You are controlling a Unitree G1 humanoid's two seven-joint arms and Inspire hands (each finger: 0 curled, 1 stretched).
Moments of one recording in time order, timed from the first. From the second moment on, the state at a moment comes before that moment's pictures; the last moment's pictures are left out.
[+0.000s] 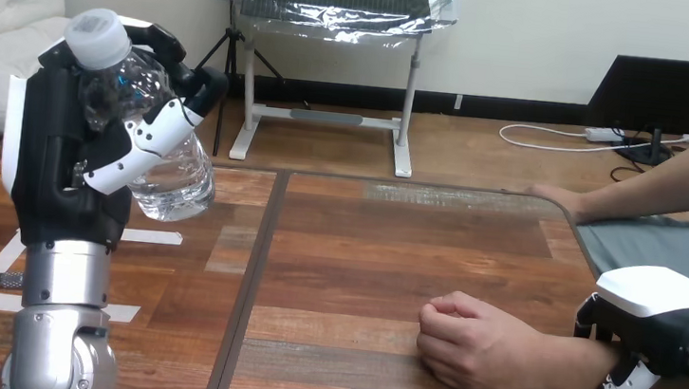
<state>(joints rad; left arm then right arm) -0.06 0.07 0.14 -0.15 -0.19 -0.32 -0.02 -0.25 -0.89 0.29 0.31 -0.73 -0.17 0.44</state>
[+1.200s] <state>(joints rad) -0.06 0.07 0.15 -0.15 -0.22 -0.32 -0.02 -0.27 -0.84 0.32 0.32 -0.75 -0.11 0.41</state>
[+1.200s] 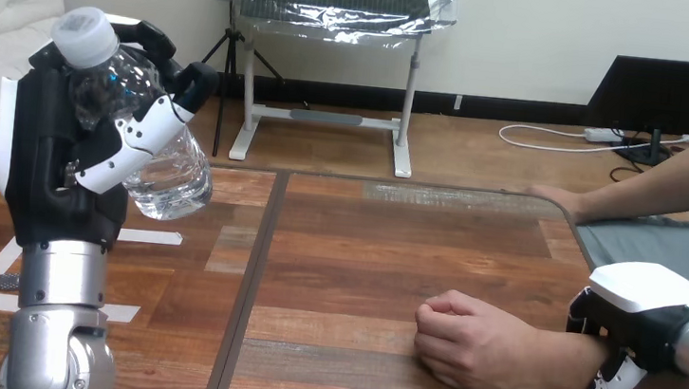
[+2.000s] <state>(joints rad) -0.06 0.07 0.16 -0.15 -0.22 -0.32 -0.02 -0.29 -0.81 0.32 0.34 -0.74 -0.09 0.47</state>
